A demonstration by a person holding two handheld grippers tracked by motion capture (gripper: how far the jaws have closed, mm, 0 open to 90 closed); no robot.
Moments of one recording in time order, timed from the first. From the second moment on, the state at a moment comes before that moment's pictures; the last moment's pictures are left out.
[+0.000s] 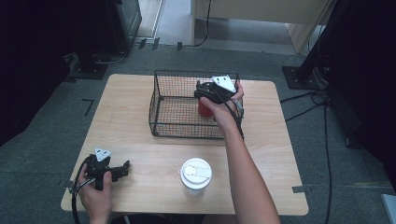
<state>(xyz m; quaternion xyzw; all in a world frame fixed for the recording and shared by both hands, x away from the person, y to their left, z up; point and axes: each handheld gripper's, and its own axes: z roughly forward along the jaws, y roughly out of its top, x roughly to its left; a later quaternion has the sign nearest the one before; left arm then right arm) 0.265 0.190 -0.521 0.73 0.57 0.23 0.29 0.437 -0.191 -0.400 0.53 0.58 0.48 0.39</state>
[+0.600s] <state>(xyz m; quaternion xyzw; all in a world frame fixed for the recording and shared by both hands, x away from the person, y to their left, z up) 0.265 0.190 -0.521 0.73 0.57 0.23 0.29 0.378 -0.206 -0.387 0.50 0.60 0.49 0.38</state>
